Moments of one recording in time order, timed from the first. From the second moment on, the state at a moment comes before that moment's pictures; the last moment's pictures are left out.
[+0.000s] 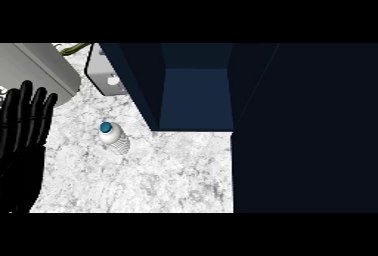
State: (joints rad) left arm 0.02 0.10 0.01 -2.10 0.00 -0.01 0.00; right arm 0.00 -0.08 -0.03 -2.10 0.00 0.03 -0.01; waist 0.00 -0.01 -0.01
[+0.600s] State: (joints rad) left arm 0.02 0.02 -0.07 -1.99 0.18 0.01 0.18; right arm 0.19 -0.02 0.09 -2.20 -0.17 0.06 0.13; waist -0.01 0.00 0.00
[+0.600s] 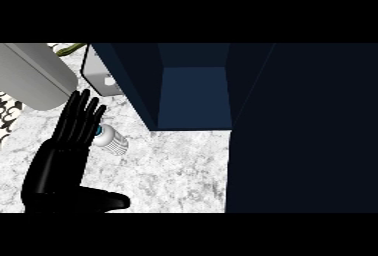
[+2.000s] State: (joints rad) left arm 0.27 0.05 0.03 -2.03 0.33 -0.13 0.14; right arm 0.53 -0.02 0.20 -2.27 -0.23 0.16 -0.01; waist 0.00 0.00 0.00
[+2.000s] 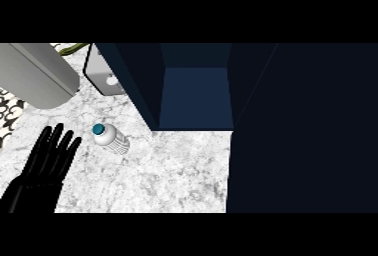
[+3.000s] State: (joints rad) left arm 0.06 0.16 0.23 -1.52 0.28 -0.24 -0.11; right arm 0.64 -0.04 0.24 -2.26 -0.21 0.21 -0.13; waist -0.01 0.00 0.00
